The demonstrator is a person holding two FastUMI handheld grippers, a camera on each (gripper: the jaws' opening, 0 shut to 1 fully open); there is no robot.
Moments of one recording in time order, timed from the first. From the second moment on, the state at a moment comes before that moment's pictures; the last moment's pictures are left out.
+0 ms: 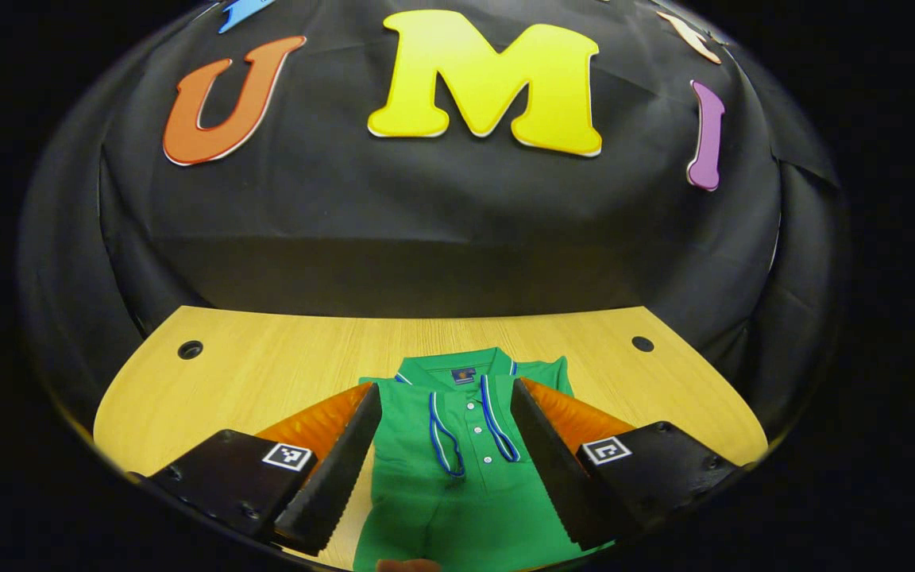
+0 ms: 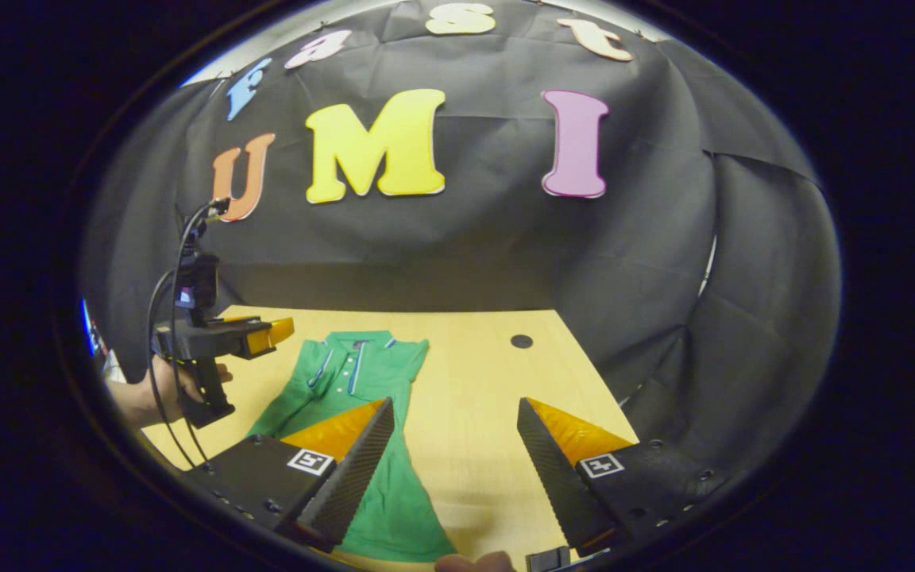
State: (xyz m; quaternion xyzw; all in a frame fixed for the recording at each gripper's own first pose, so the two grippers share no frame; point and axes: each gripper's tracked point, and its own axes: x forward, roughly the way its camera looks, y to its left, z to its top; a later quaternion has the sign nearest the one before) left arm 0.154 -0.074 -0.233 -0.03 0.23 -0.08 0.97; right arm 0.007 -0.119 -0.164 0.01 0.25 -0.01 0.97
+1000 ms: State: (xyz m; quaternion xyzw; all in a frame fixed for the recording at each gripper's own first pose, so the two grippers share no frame) left arm -0.128 0.035 -0.308 -0.02 0.42 -0.09 0.90; right arm -0.094 -0.078 -0.291 -0.03 0.42 0.10 0.90
